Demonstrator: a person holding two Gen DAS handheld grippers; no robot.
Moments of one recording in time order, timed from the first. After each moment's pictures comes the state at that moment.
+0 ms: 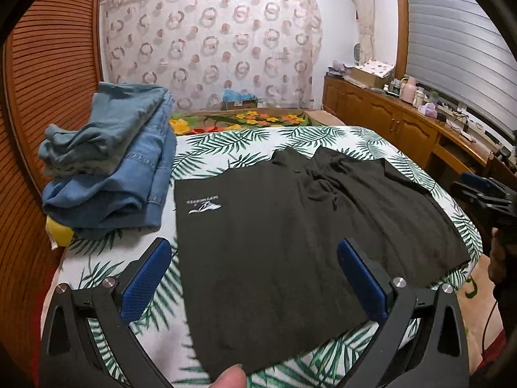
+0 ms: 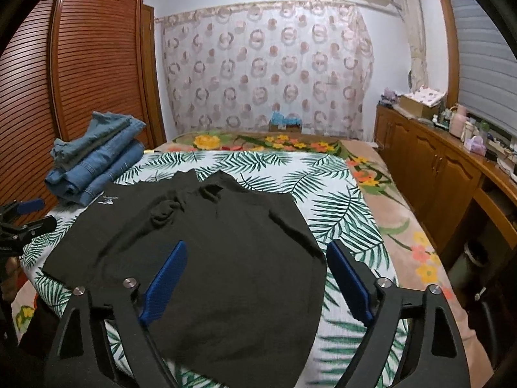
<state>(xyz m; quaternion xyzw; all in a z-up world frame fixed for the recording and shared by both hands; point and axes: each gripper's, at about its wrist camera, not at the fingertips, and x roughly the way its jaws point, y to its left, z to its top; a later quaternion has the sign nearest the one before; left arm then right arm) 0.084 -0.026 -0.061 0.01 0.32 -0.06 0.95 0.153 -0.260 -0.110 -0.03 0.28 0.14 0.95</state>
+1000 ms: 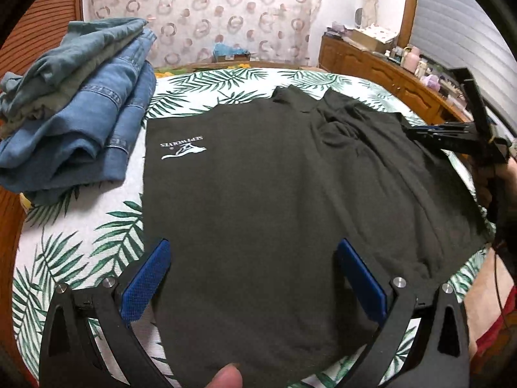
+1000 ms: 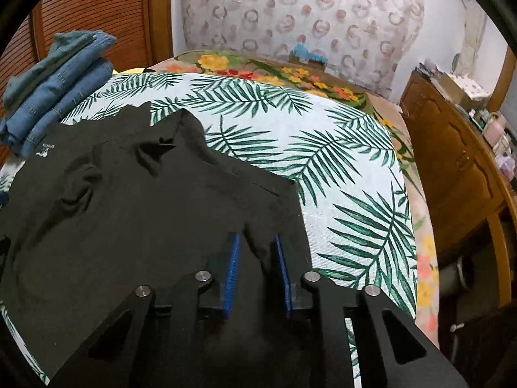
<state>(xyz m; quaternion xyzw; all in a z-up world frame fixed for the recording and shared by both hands) 0.116 -0.022 -0.118 0.00 0.42 -0.09 0.91 0.230 -0.238 -0.087 -0.13 0.42 0.15 0.88</state>
